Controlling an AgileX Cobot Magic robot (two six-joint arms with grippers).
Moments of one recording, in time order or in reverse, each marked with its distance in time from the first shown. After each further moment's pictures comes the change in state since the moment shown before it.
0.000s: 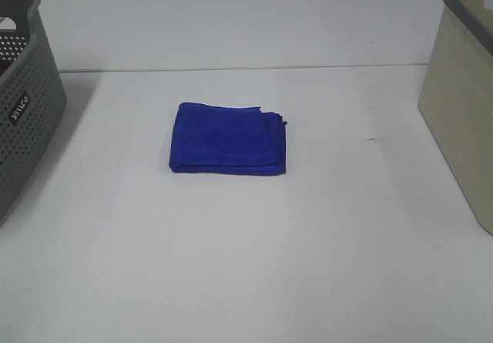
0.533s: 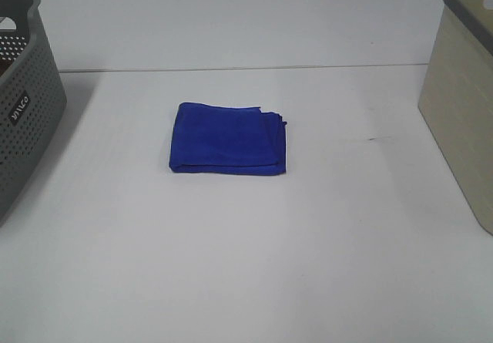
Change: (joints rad) left arm 0.000 0.000 0.000 0.000 0.000 0.000; right arm 0.000 0.000 0.000 0.000 0.000 0.000
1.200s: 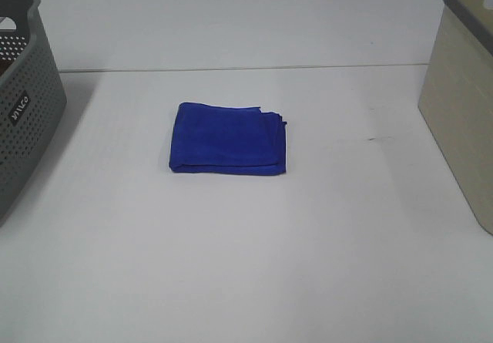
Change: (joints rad) left arm 0.000 0.000 0.000 0.000 0.000 0.000; right arm 0.000 0.000 0.000 0.001 0.000 0.000
